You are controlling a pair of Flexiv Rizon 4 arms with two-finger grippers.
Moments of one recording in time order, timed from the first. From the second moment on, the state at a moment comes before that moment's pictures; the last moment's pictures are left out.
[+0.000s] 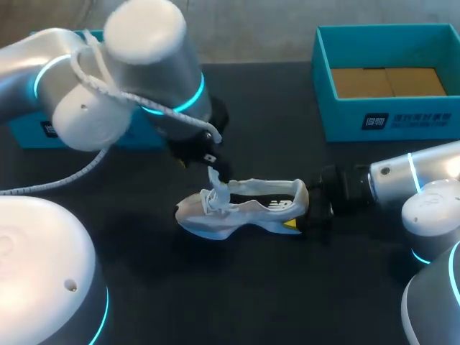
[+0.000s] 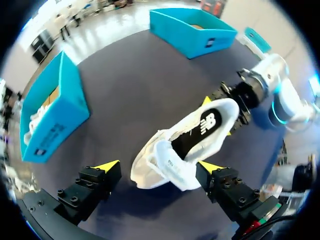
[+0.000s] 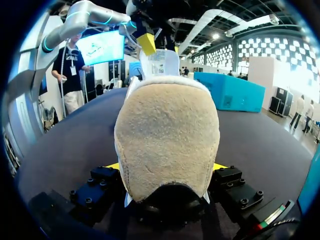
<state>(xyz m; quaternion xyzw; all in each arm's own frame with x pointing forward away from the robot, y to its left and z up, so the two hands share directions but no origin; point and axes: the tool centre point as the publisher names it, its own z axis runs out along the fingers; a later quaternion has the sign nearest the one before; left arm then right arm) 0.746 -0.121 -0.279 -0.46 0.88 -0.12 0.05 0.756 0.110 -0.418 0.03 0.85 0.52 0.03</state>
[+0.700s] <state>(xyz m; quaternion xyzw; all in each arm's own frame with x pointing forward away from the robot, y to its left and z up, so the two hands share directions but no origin) 0.742 -0.130 -0.232 -0.13 0.98 -0.14 -0.03 0.756 0.110 -0.418 0.03 0.85 0.52 0.03</state>
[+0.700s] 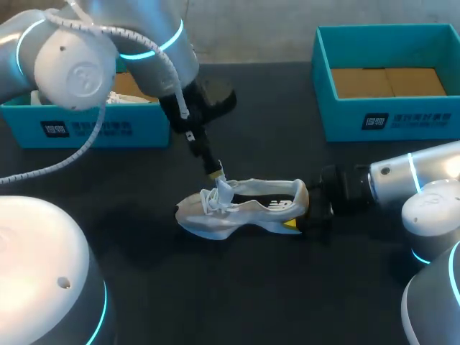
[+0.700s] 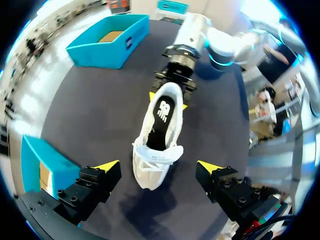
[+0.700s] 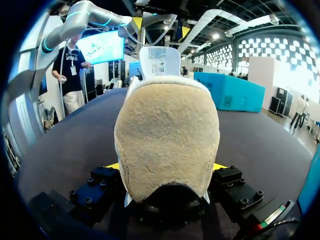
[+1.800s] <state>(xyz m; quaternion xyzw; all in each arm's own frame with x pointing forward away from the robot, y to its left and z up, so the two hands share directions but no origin) 0.752 -0.167 -0.227 -0.07 0.99 -0.15 -0.02 0.755 0.110 -0.418 0.03 0.85 0.52 0.03</state>
